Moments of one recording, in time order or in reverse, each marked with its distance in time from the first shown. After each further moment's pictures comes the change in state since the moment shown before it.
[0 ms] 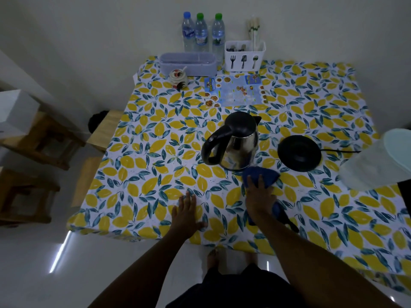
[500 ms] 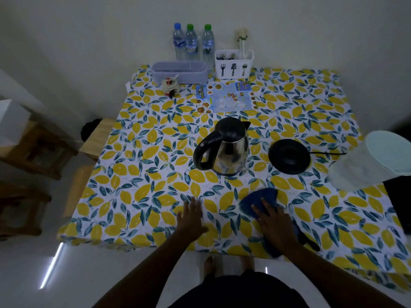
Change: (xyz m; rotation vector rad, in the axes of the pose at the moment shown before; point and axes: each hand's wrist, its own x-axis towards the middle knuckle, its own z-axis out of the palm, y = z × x) left_hand 0.003 0.040 -0.007 0.024 -0.078 0.019; right_hand -0.042 0.101 0.018 -0.198 -0.034 -0.353
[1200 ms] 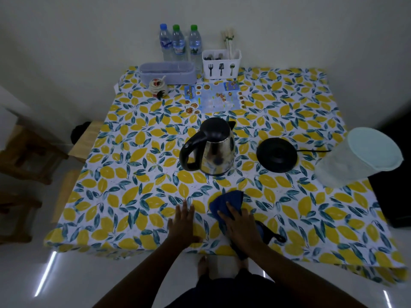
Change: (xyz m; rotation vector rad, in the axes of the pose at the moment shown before) left_hand -0.001 0.011 0.019 0.126 -0.023 -0.009; right_hand 0.000 -0.060 -0.005 0.024 -0.084 -0.115
